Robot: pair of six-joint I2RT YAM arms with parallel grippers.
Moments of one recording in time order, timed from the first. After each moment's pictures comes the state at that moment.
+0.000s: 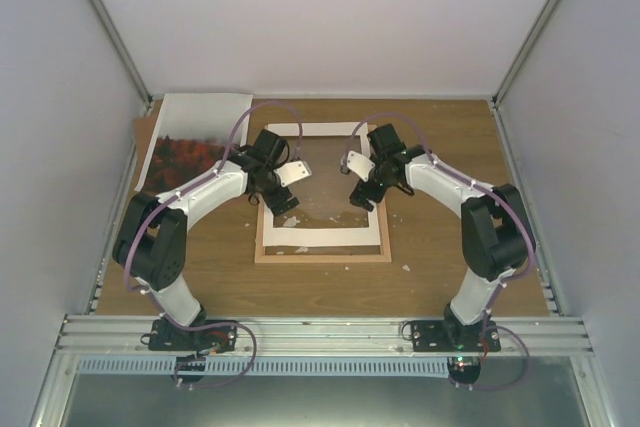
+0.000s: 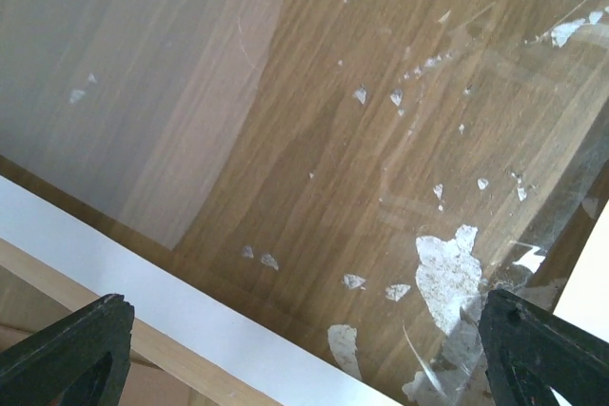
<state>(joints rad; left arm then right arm) -0.46 1.69 1.20 -0.63 0.09 0.60 0.43 1.77 1.26 -0.60 -0.21 -0.64</state>
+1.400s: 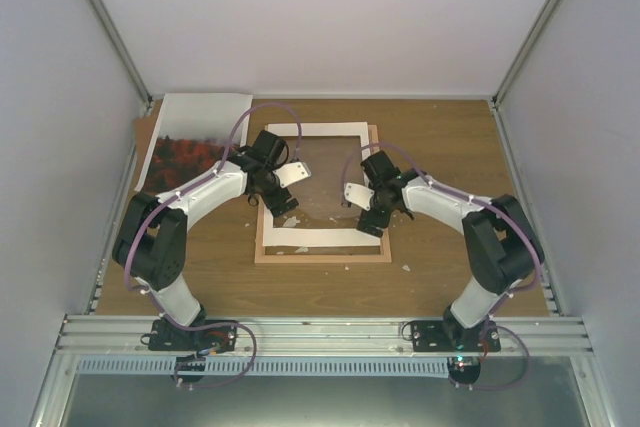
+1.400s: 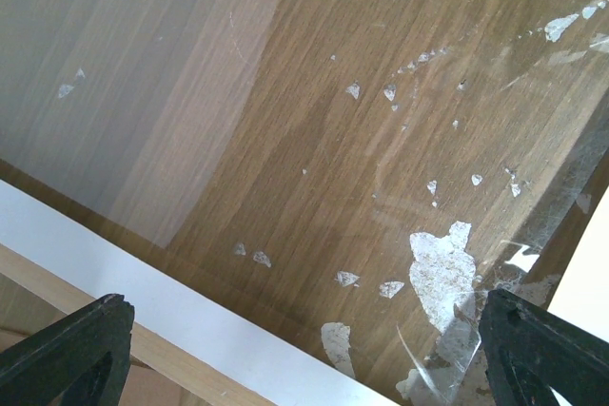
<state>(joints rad) -0.46 1.69 1.19 -0.64 0.10 0.60 0.52 1.68 1.04 -0.58 -0.05 -0.77</state>
